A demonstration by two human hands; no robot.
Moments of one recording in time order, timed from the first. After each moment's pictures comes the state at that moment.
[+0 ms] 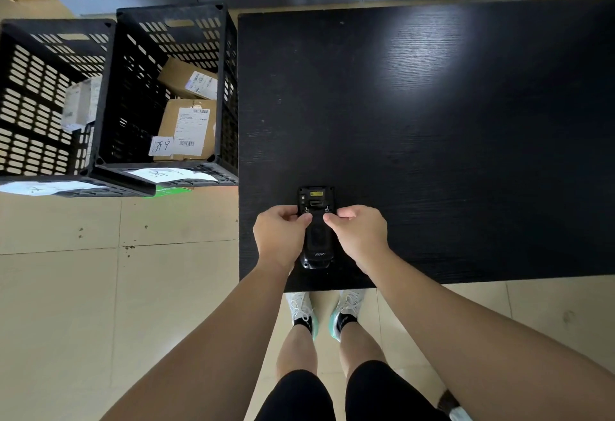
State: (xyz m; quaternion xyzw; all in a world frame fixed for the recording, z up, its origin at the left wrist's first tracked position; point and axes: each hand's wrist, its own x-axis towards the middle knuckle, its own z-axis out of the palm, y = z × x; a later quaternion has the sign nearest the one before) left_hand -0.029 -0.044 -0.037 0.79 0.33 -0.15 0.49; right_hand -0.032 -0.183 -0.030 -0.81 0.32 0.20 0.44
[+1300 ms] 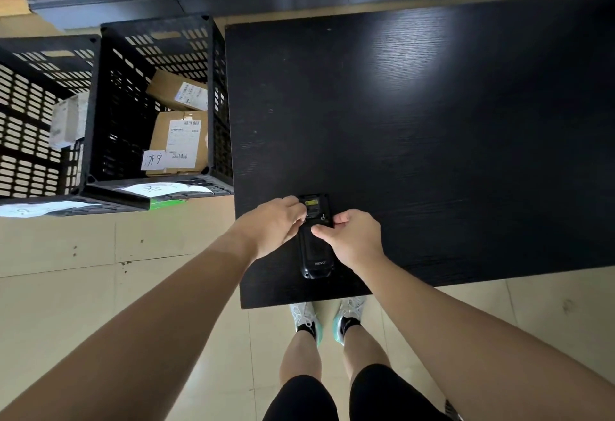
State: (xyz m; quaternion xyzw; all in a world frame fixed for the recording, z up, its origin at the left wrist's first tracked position) left_hand 0.027 0.001 -0.021 0.89 -0.33 -0.23 0.20; right_hand -0.028 -0.176 -0.024 -0.82 0.31 0.22 0.43
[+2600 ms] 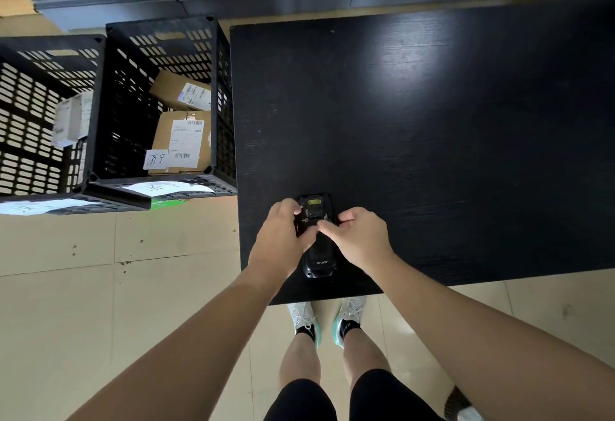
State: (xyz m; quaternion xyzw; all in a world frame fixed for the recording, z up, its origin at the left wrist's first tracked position) left_hand -0.020 -0.024 -0.021 0.91 0.02 -0.20 0.35; right_hand -0.028 -0.186 -0.028 -0.86 0.25 0.21 0.39
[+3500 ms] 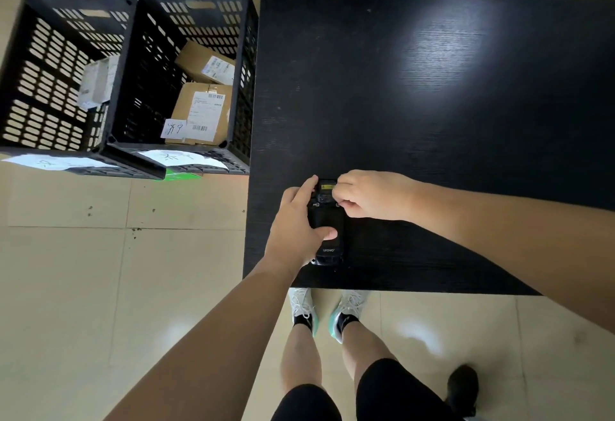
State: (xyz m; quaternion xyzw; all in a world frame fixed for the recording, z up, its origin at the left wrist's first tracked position) left_hand -0.034 -0.038 -0.043 0.88 0.09 -0.21 0.41; right_hand 0.045 -0.222 -0.023 -0.87 -0.43 0.23 0.12
